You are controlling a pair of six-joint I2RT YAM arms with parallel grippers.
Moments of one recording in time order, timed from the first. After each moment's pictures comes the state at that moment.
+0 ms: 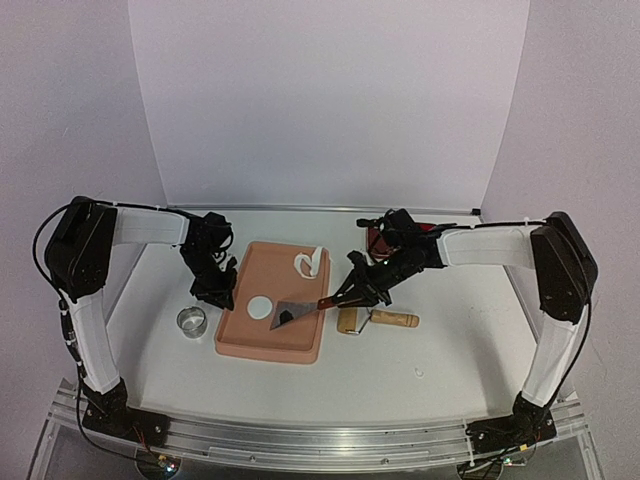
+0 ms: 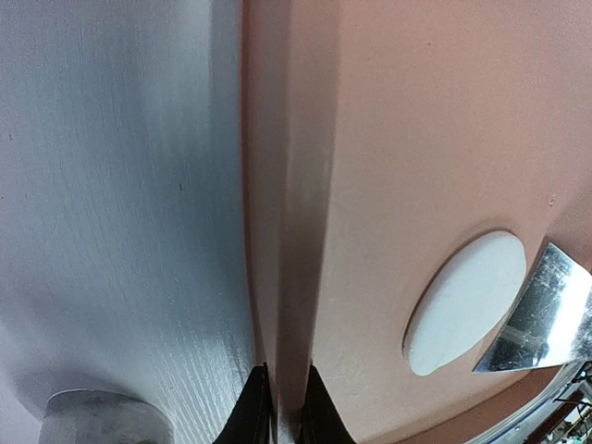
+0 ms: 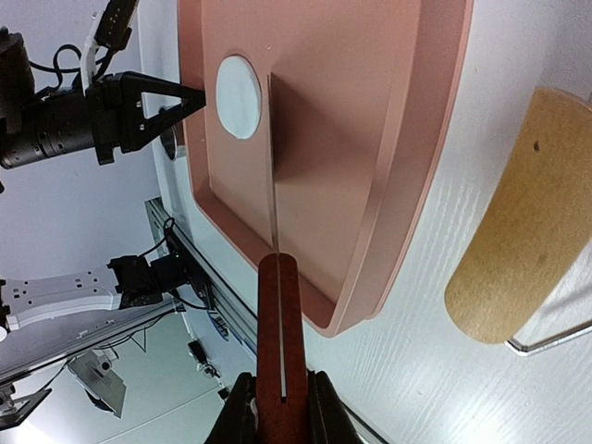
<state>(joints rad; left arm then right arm) -0.44 1.92 1.29 -0.81 0.26 -0.37 0.65 1.89 1.28 -0.40 -0.76 0.80</state>
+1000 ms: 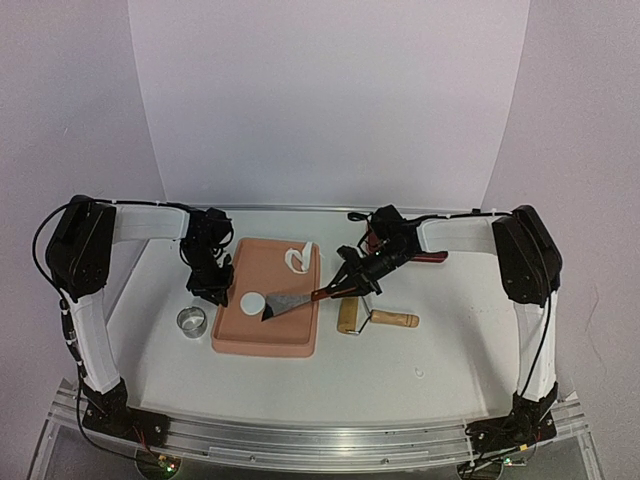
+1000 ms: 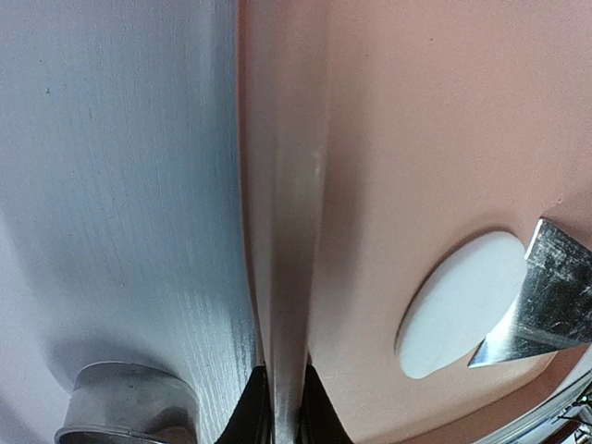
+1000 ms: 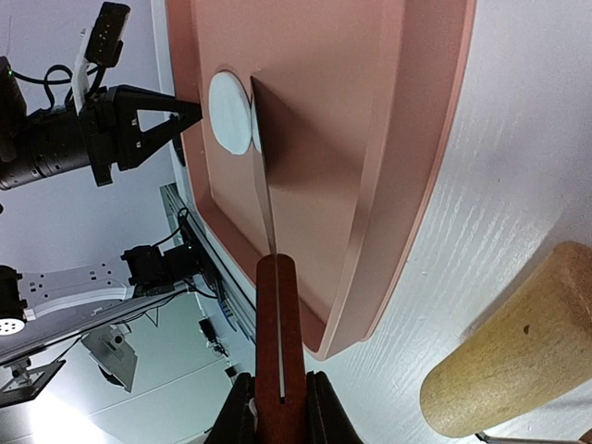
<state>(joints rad) -0.45 1.92 1.35 -0.90 0.19 -0.42 0.59 2.15 1.54 -0.51 -0.92 0.65</state>
